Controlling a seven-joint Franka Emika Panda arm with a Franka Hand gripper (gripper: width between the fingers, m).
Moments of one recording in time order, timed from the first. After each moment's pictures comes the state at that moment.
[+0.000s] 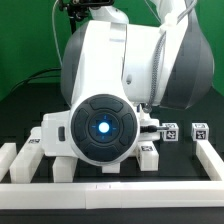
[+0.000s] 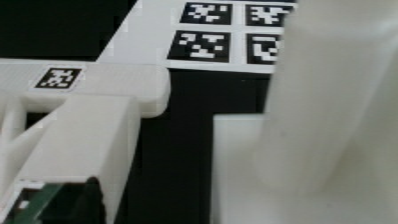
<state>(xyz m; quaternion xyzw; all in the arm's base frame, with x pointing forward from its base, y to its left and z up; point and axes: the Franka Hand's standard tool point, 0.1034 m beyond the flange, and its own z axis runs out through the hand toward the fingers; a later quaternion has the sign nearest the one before) 0.506 -0.043 0.030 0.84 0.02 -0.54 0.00</state>
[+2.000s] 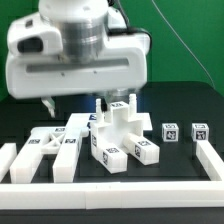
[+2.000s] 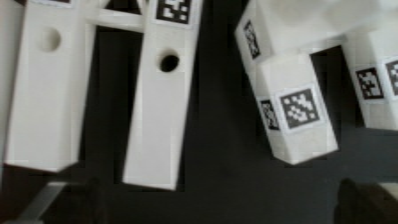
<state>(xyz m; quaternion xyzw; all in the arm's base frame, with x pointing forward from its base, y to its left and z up) 0.575 -0.079 0.116 0.99 0.07 -0.12 0.00</state>
